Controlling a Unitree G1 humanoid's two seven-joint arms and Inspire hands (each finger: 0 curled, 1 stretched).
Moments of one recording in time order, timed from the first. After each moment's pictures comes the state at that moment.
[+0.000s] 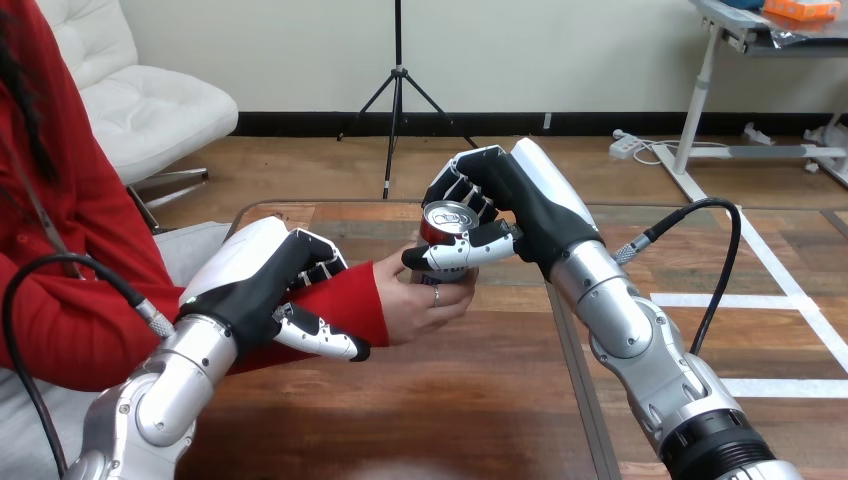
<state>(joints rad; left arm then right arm) -0.18 0.42 -0.14 0.04 0.52 0.04 -0.26 -0.61 -0.18 0.20 0.72 -0.38 -0.30 0.01</state>
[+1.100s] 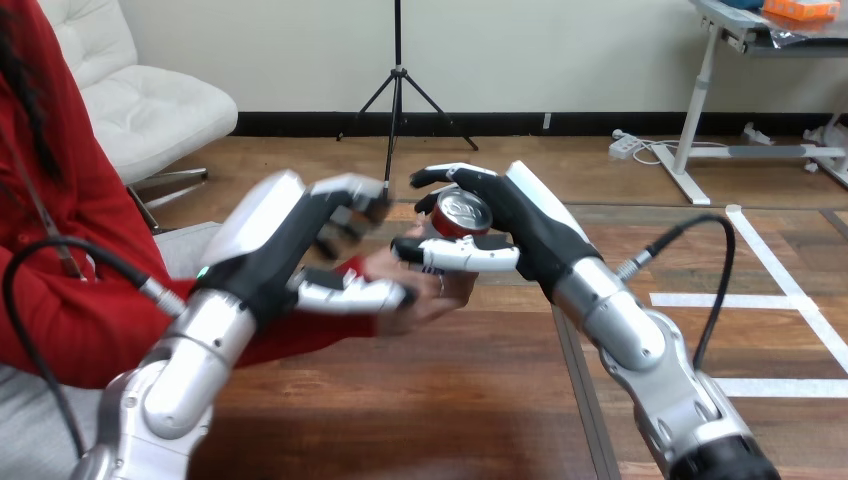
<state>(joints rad) -0.18 0.39 -0.12 -0.07 0.46 -0.03 -0.21 -0.53 -0.19 0.19 0.57 -0.28 -0.21 0.16</state>
